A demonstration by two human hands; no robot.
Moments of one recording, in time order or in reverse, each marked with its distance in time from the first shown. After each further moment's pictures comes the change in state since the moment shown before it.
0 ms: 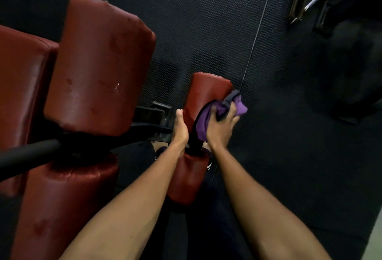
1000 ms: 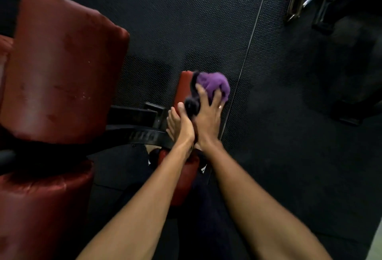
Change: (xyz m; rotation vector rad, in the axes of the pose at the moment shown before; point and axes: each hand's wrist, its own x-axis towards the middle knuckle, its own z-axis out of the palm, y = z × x) left_hand -0.049 0.047 0.048 0.316 0.175 0.097; right_hand 0.028 -0.018 -0.008 -0.235 -0.203 -0.447
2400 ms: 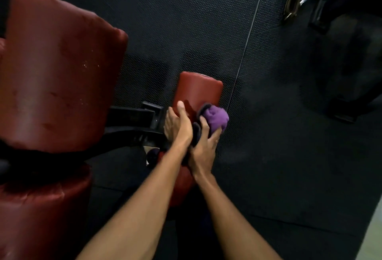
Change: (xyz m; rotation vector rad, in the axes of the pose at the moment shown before) left_hand 0.013 -0.001 -0.002 0.174 0.050 0.018; right_hand -0.085 0.011 0.010 0.122 -0.061 0.220
